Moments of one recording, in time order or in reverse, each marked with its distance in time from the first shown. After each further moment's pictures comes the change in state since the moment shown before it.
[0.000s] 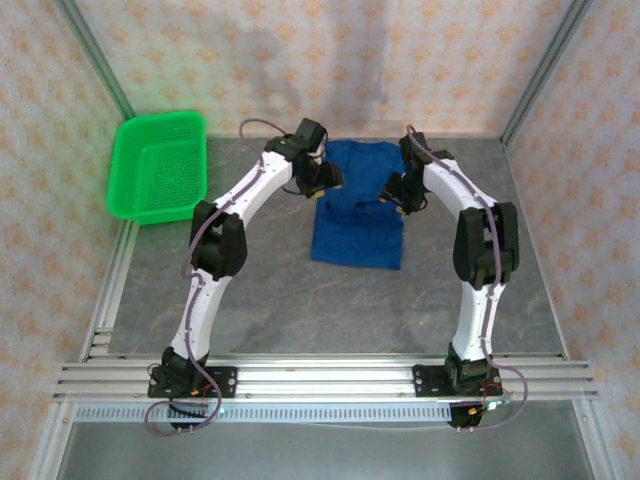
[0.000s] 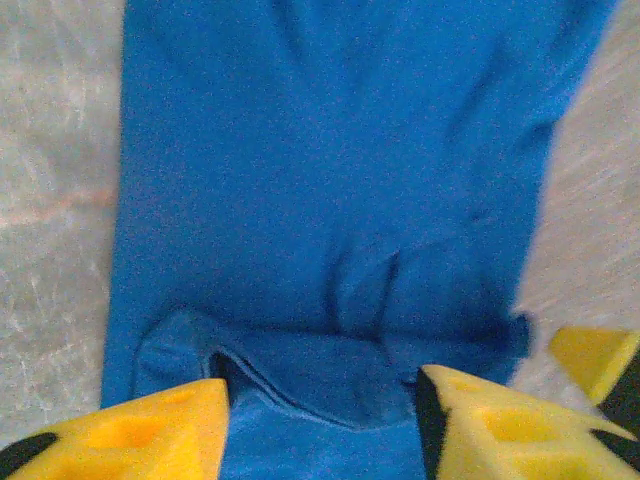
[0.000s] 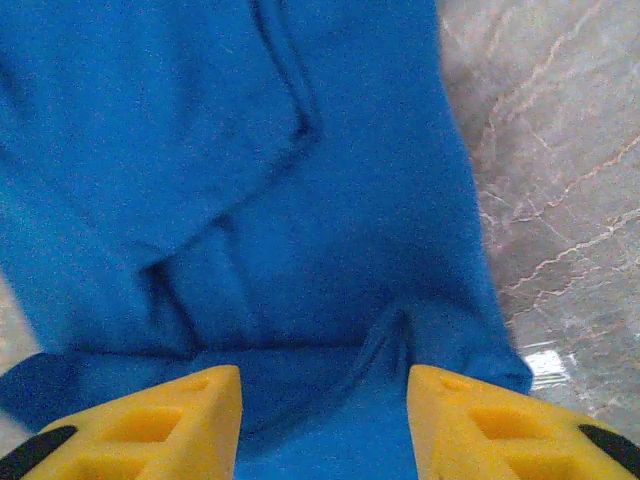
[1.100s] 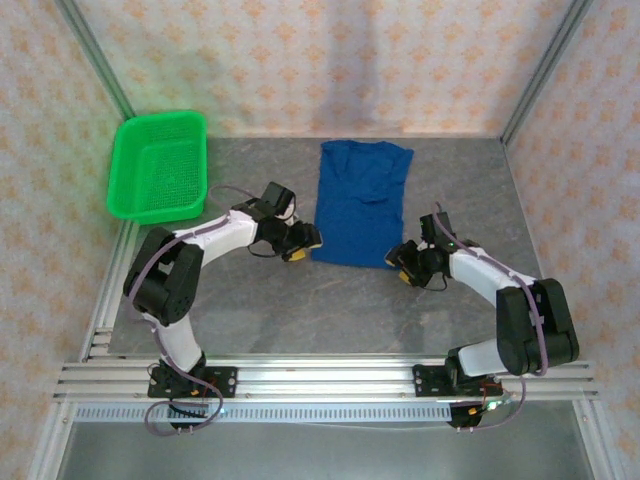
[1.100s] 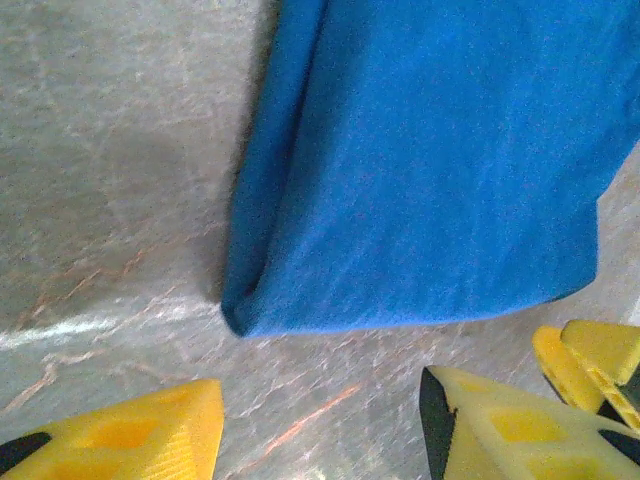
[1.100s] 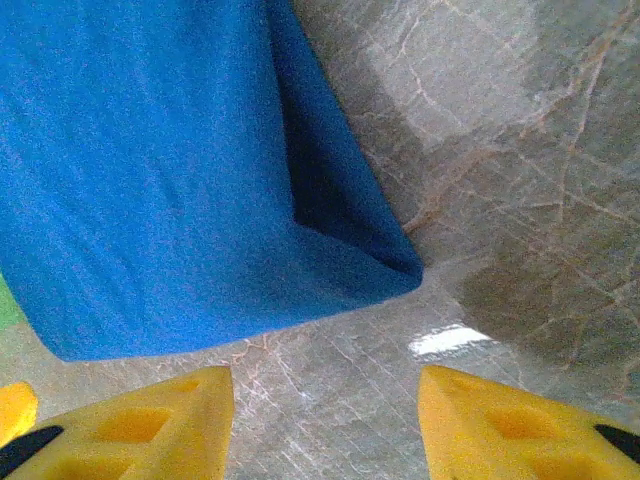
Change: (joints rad) left arm -0.016 -0.551 -1.117 0.510 0.184 -0.126; right arm 0.005 -0.609 -0.996 0.484 -0.196 0.243
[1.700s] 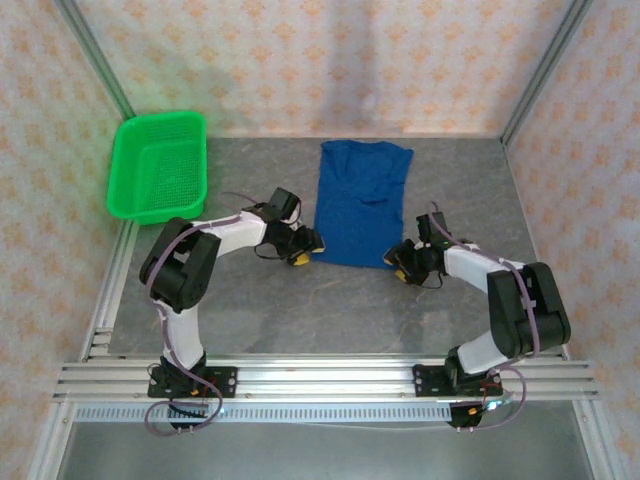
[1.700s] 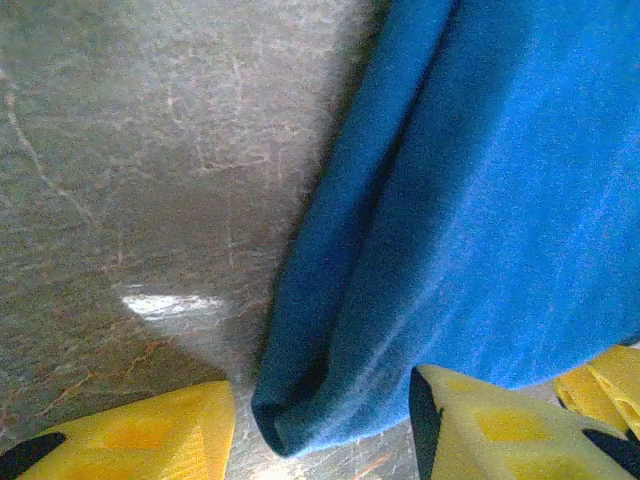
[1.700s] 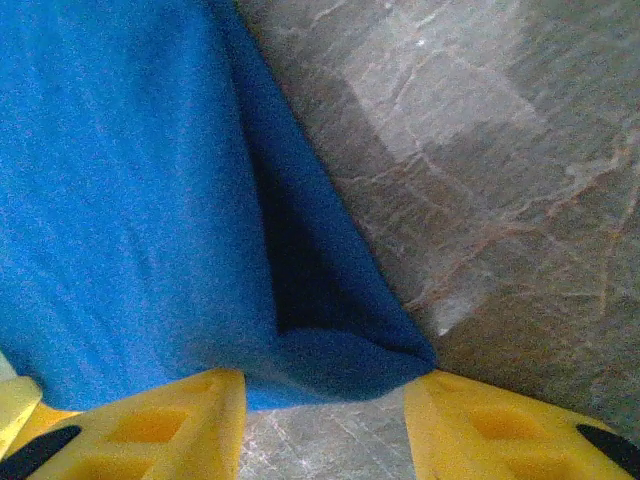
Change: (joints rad) left arm -0.011 0.128 0.018 0.058 0.004 -0.064; right arm 0.000 0.105 0.006 0.086 0.001 0.033
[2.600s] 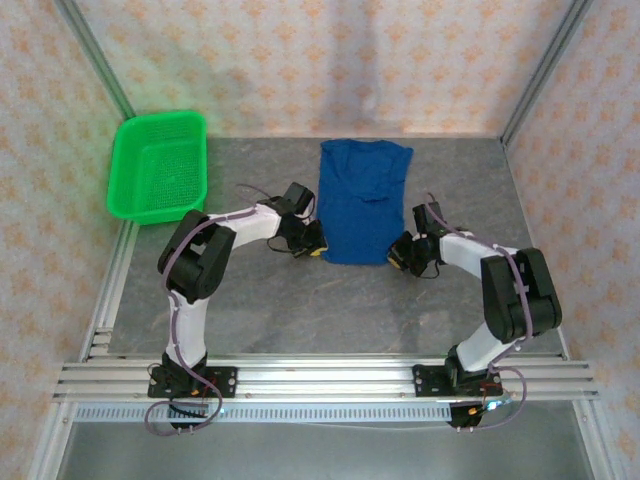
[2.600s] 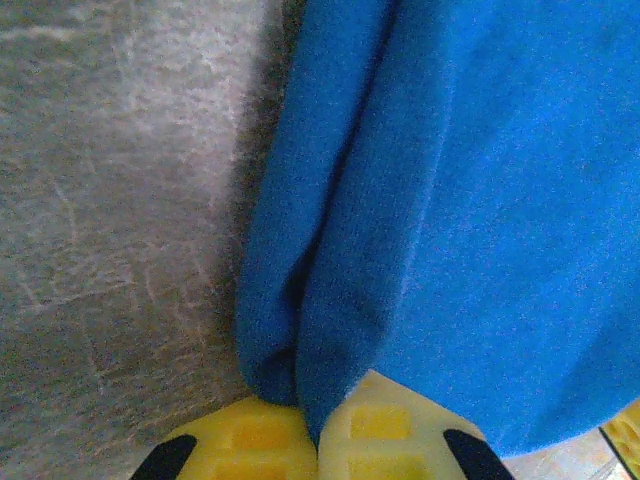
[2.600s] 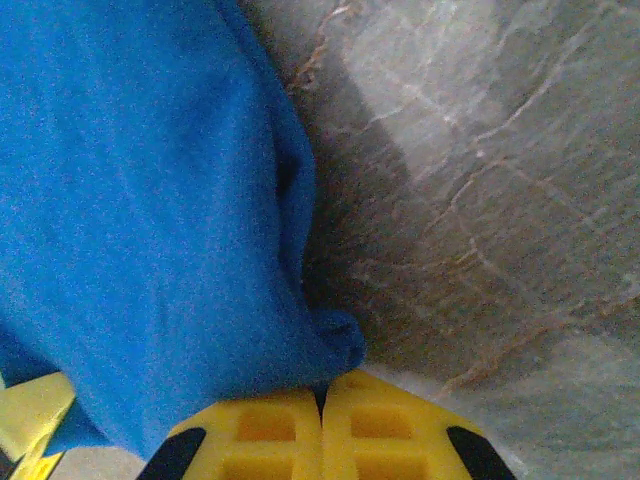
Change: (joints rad) left arm -0.035 0.101 0.147 -0.061 -0.055 0.014; right arm 0.000 0.072 0.103 -0.052 0.033 0.000
